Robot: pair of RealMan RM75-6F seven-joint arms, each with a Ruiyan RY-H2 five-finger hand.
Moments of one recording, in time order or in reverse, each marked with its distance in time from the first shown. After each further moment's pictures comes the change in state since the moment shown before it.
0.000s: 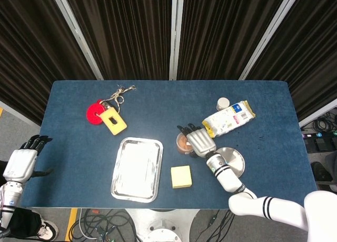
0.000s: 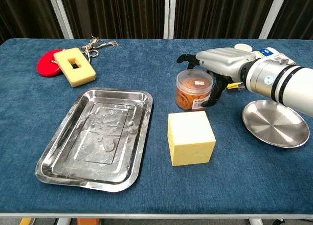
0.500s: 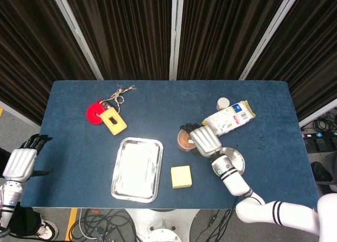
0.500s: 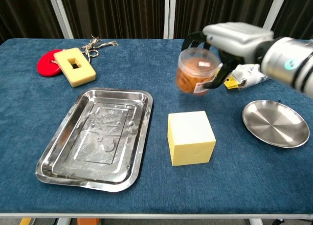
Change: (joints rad) left arm -0.001 0.003 -0.009 -0.003 0.008 0.003 -0.010; right arm -0.049 0.117 -0.019 -0.169 -0.131 0.160 0.048
